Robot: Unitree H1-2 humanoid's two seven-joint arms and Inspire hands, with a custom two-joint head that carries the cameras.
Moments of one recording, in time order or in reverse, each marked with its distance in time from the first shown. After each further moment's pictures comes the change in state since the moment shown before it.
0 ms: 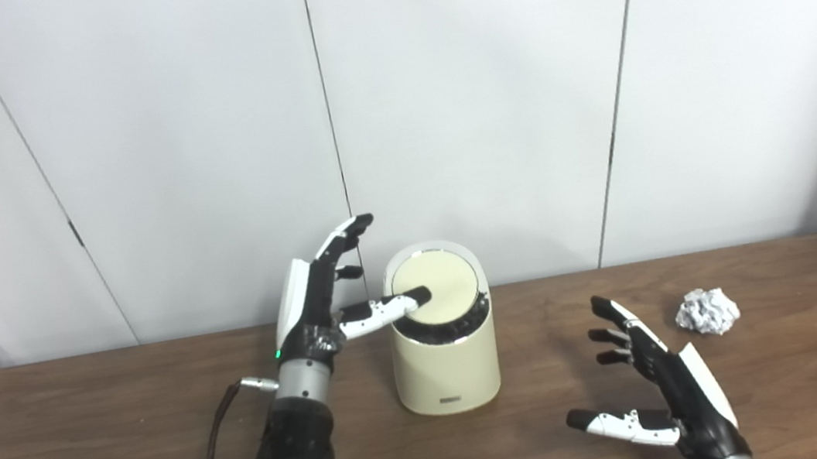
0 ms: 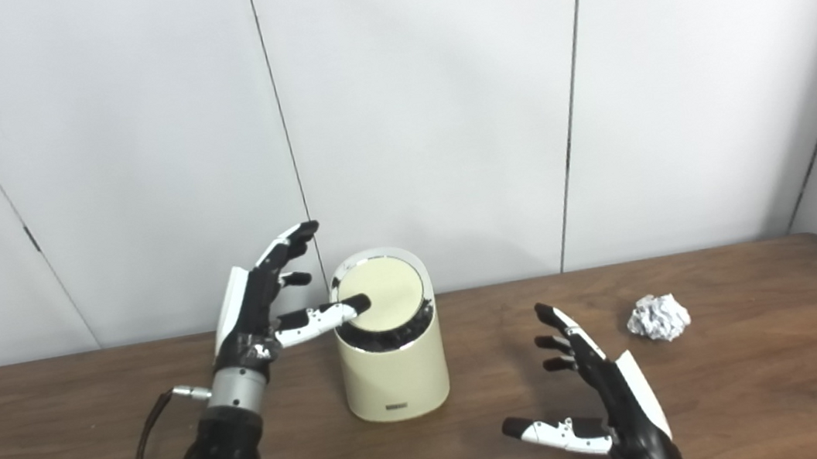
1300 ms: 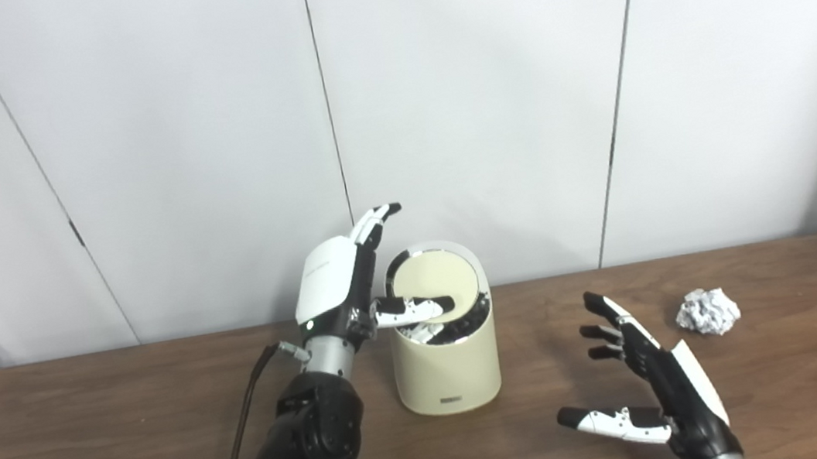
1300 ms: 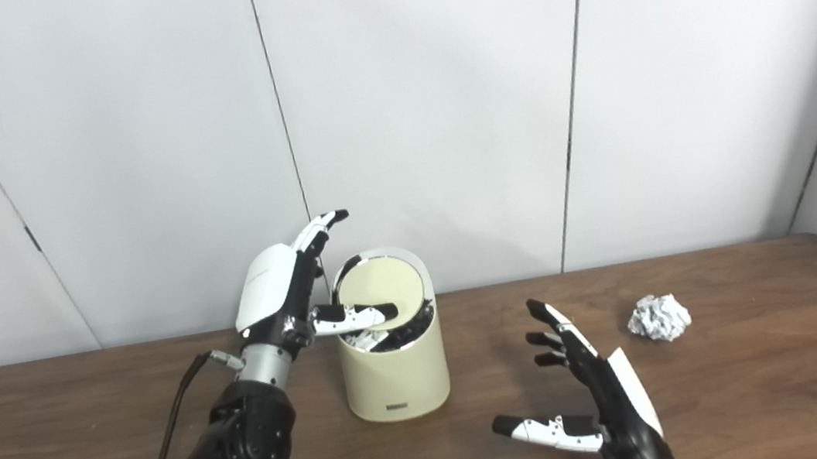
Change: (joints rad) left arm -0.098 0.068 -0.181 0.098 0.332 0.069 0.066; right arm -0.001 0.017 0.004 -0.030 -0.004 0.009 -0.001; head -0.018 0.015
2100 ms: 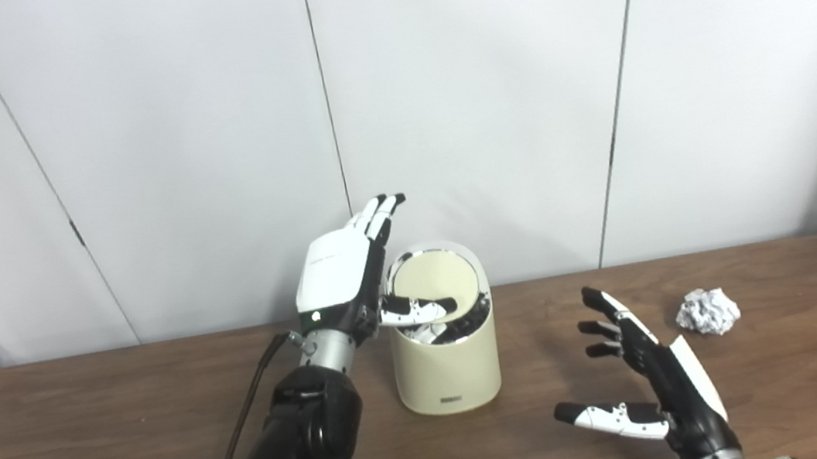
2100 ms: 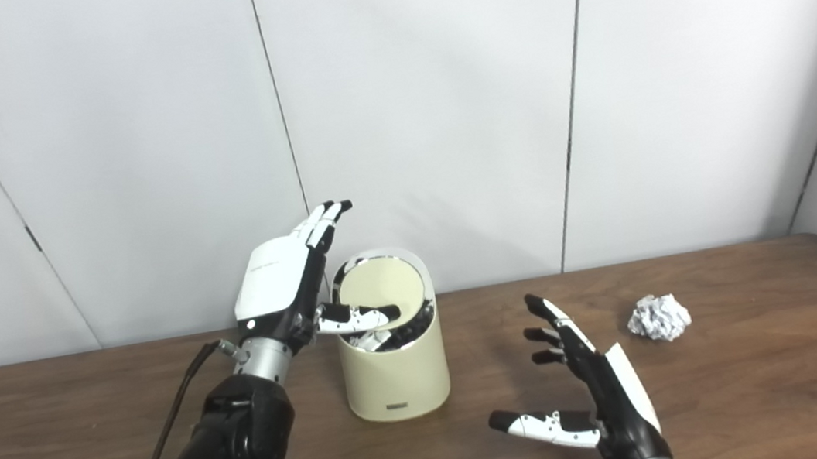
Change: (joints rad) left arm -0.023 0.056 -0.097 -0.022 0.164 0.049 -0.008; right arm -0.001 0.005 0.004 -0.035 -0.012 0.036 -0.002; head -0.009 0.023
